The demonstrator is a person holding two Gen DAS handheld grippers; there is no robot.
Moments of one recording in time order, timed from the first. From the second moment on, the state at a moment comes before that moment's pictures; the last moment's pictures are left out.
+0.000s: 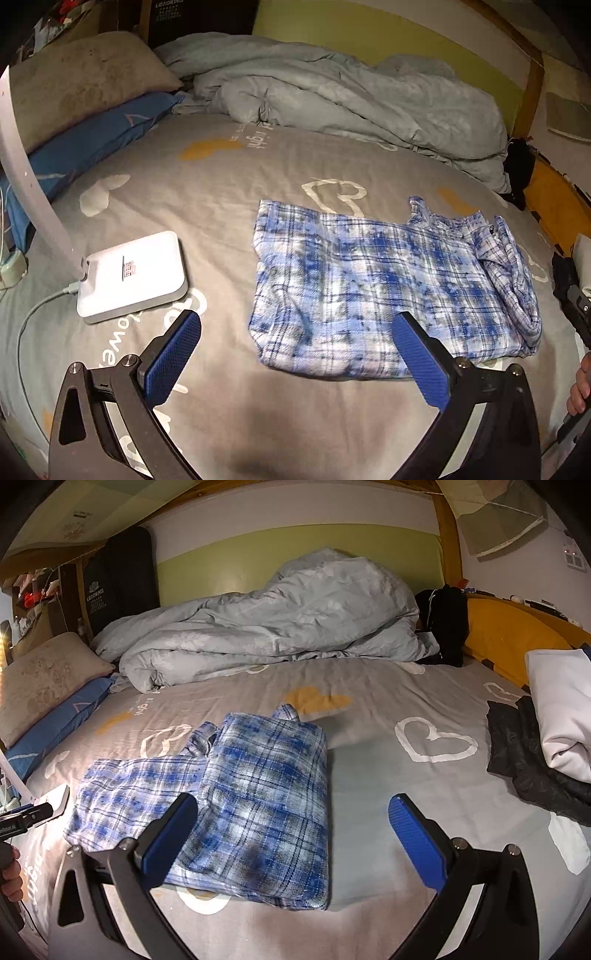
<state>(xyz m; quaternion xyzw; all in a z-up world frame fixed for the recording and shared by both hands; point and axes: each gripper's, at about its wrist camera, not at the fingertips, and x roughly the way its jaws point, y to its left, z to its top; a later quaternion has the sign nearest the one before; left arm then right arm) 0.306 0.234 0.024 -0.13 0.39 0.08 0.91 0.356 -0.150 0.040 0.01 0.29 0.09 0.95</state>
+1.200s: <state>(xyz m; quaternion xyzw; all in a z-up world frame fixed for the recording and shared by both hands) 0.334 0.200 0.040 -0.16 0.31 -0.01 0.94 0.380 -0.169 0.019 0.03 0.38 0.09 0.92</state>
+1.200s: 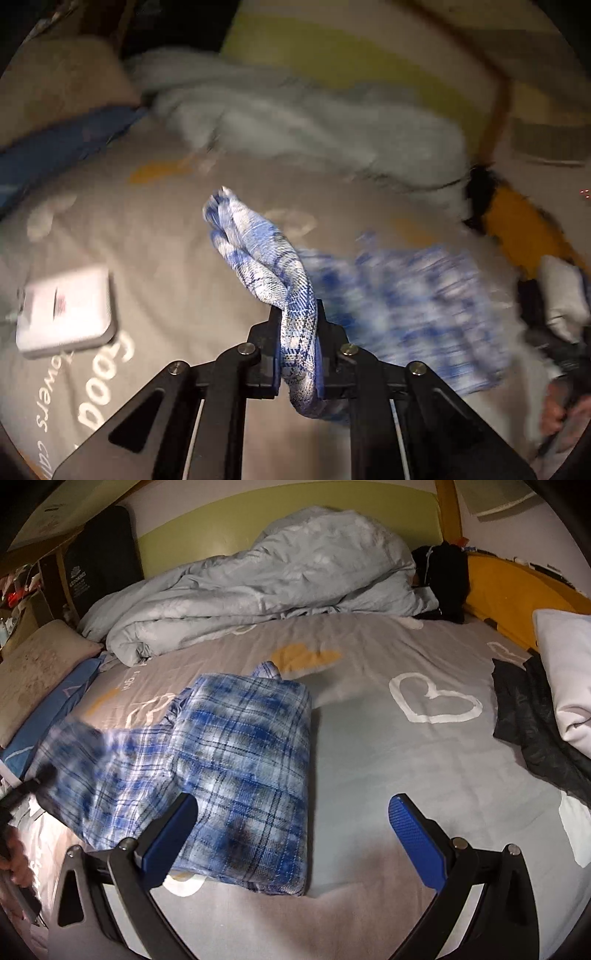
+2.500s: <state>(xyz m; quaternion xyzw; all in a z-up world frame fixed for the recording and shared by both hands) 0.334 -0.067 0.038 -0.03 0.35 -0.16 0.92 0.379 -0.281 0.057 0.08 0.40 -0.02 0.91</state>
